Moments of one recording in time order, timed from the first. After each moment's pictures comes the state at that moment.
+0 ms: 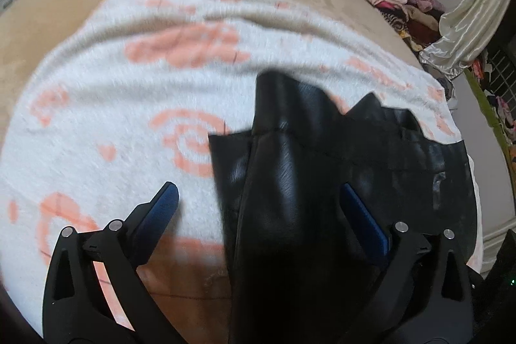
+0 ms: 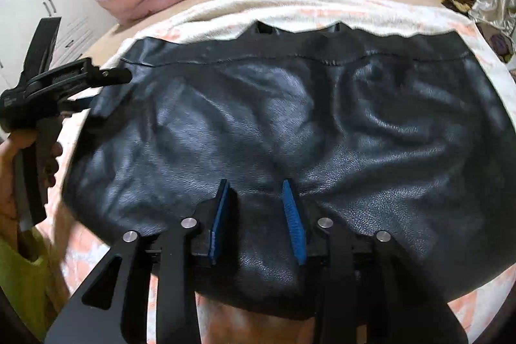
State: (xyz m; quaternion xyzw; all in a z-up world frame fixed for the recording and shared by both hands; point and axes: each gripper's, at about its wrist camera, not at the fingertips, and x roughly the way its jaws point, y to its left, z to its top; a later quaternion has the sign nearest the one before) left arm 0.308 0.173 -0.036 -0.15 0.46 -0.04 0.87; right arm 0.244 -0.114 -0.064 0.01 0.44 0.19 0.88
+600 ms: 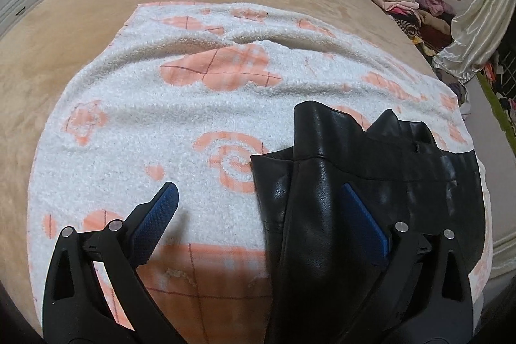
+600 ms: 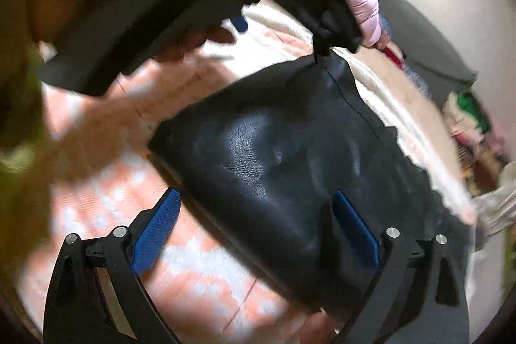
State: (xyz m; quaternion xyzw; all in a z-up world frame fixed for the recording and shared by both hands) left arm 0.309 0.199 -0.022 -0.13 0.46 -0.01 0.88; right arm 0.159 0.064 -0.077 -0.35 0.30 0.25 0.85
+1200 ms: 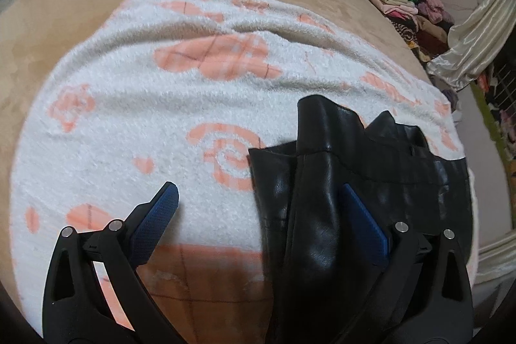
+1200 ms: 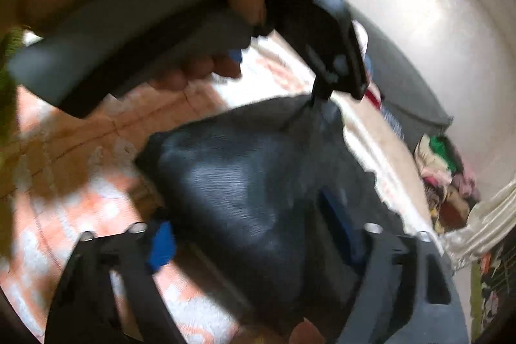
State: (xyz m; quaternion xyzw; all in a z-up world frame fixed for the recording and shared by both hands) left arm 0.313 0.209 -0.036 -0.18 0.47 -0.03 0.86; right arm 0.151 0.081 -0.084 -0.40 0.20 0.24 0.86
